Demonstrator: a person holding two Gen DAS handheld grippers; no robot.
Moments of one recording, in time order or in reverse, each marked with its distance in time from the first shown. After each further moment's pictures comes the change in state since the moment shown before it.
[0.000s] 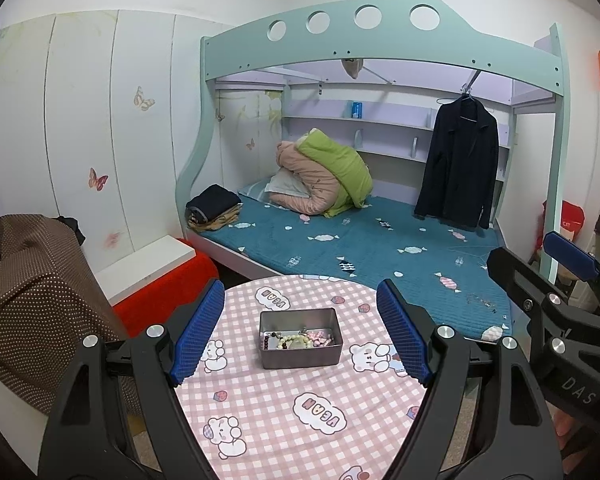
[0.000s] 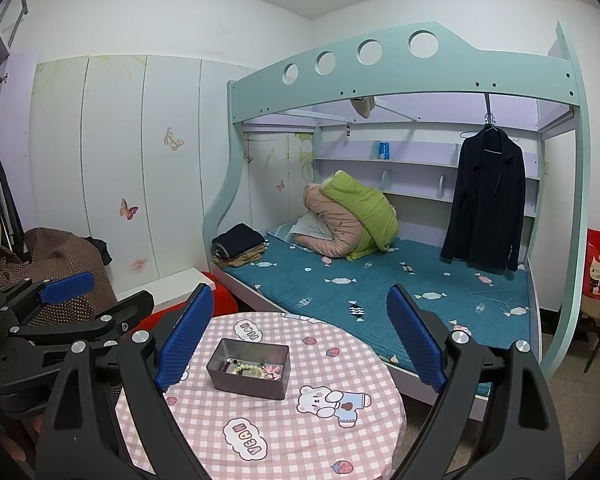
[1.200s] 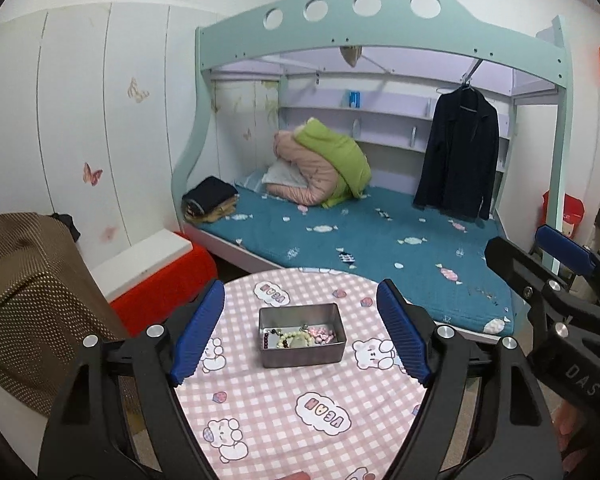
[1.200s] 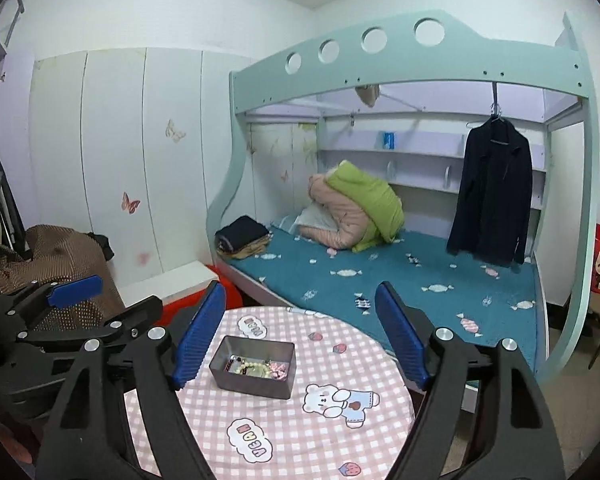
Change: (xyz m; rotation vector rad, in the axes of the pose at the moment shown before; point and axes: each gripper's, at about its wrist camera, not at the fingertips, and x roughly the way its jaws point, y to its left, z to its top) left arm 0.019 0.001 0.000 0.008 0.029 -0.009; right arm 0.023 0.003 0.004 0.008 0.030 0.018
